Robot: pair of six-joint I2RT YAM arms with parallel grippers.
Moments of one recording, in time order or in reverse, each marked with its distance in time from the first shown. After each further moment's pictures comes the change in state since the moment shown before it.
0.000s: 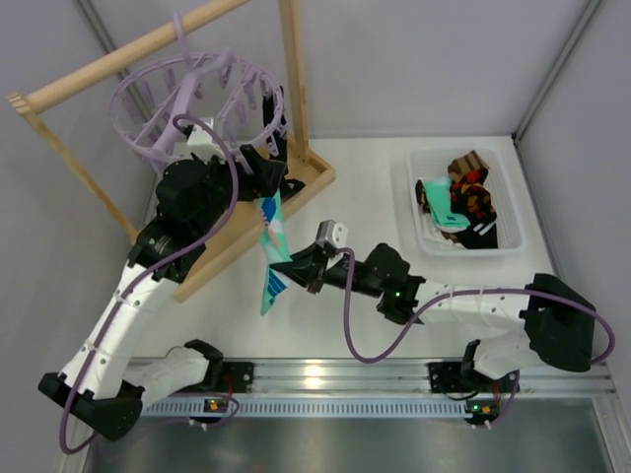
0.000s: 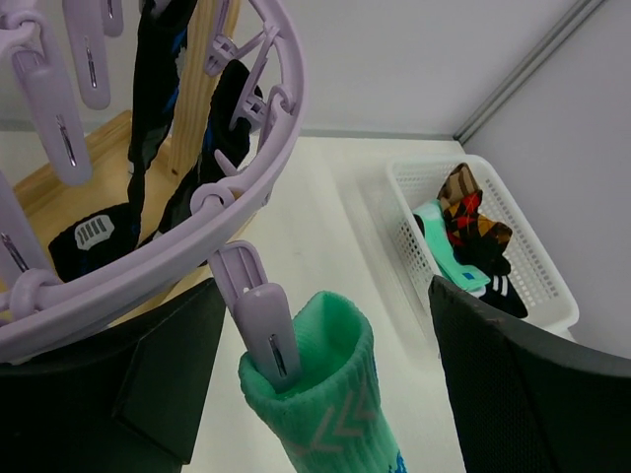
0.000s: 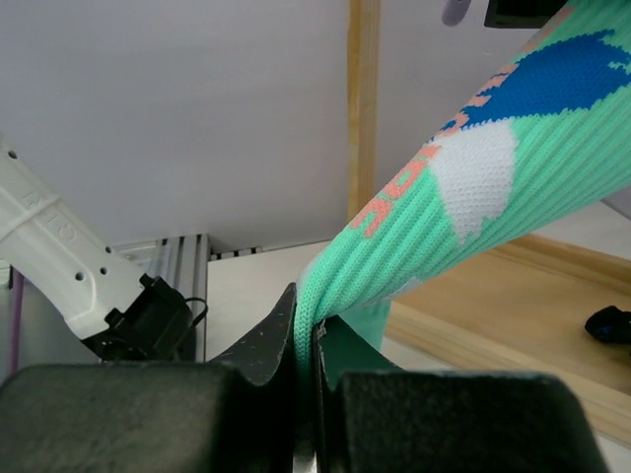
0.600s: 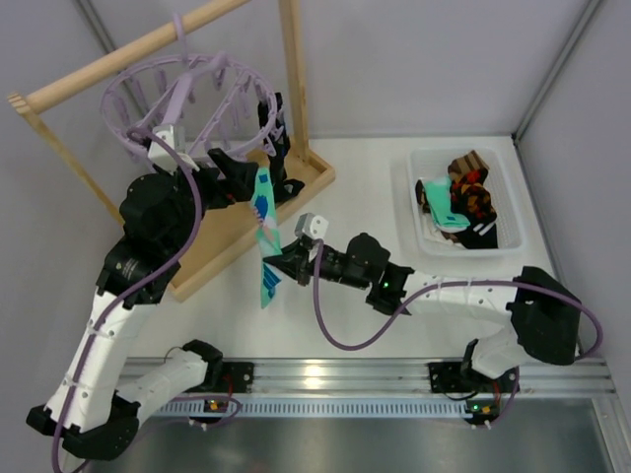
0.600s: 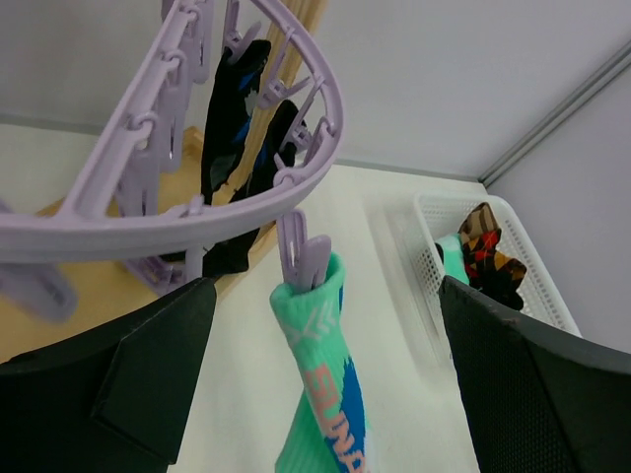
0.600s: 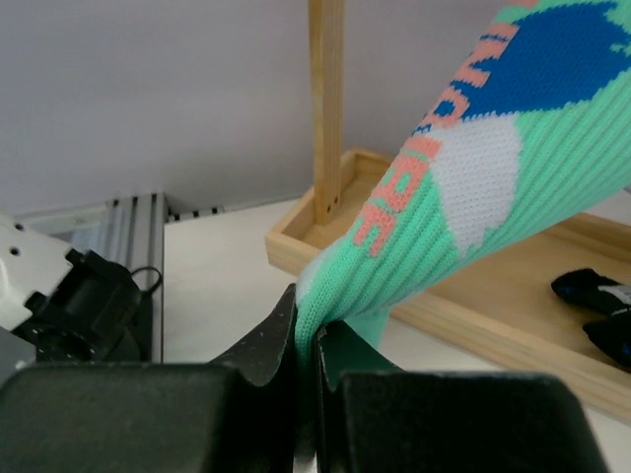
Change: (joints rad) left arm 0.034 -0.116 0.042 -0.107 -0.091 -0.017; right arm -0.019 0.066 0.108 -0.163 0.012 -0.045
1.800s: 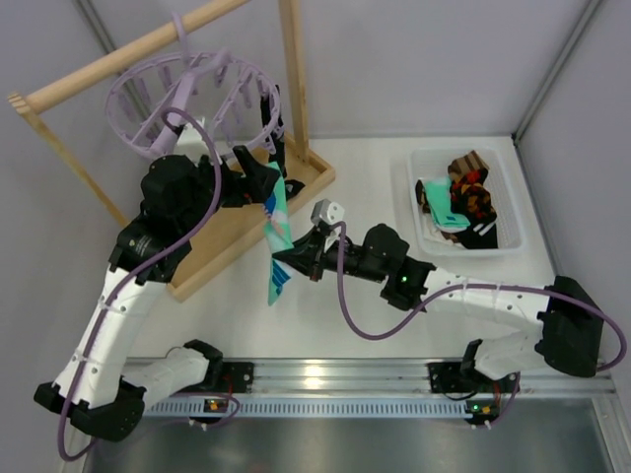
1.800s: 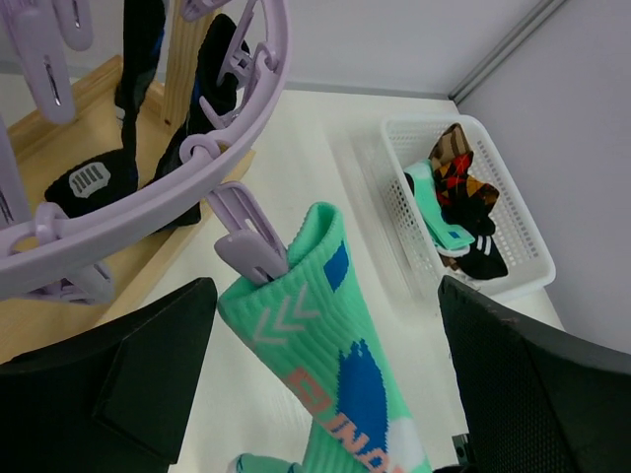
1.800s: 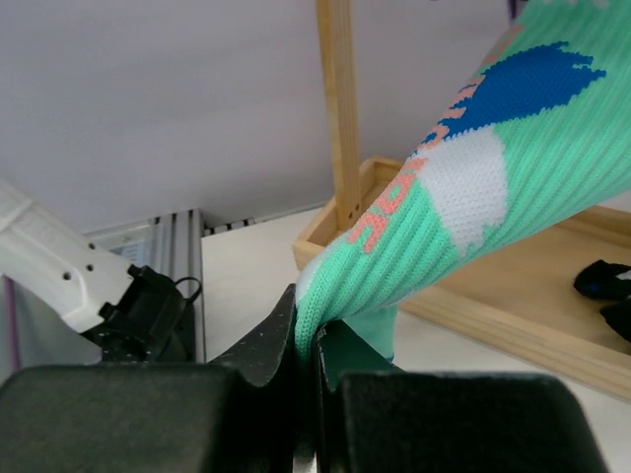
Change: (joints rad) left arm 0.002 0.111 0.091 -0.130 0.169 -0.018; right arm -0.039 -0.101 0.026 -0.138 -0.032 0.082
